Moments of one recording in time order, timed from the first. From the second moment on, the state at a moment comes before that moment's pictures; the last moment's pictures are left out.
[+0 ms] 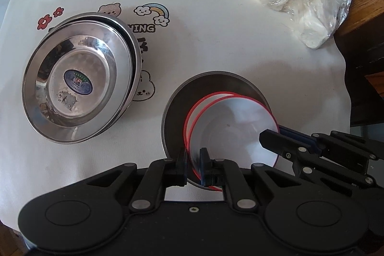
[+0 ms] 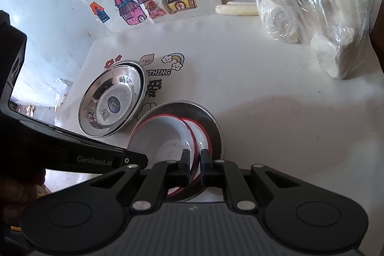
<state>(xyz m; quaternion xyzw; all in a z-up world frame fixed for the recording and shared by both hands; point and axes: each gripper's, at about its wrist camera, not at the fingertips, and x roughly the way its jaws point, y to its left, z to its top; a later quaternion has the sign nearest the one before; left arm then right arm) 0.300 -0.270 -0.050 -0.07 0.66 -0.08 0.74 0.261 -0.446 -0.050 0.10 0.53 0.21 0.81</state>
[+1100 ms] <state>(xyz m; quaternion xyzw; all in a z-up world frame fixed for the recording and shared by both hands) 0.309 -0.271 -0.058 -0.08 0.65 -0.07 0.75 0.264 -0.446 -0.058 0.09 0.53 0.21 0.82</state>
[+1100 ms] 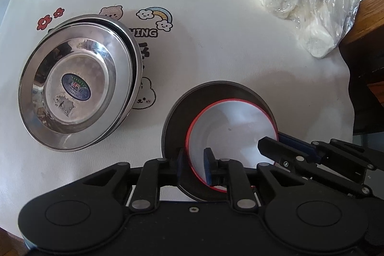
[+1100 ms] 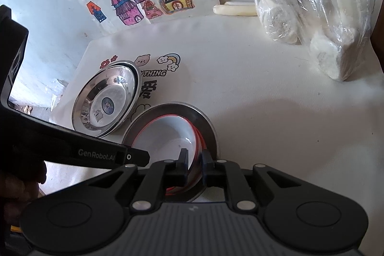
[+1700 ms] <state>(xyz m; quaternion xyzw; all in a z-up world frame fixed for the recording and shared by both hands) 0.308 -0.262 -0.028 -0.11 0.60 -0.06 0.79 0.258 -0.468 -0.045 0.10 0.52 0.19 0.83</state>
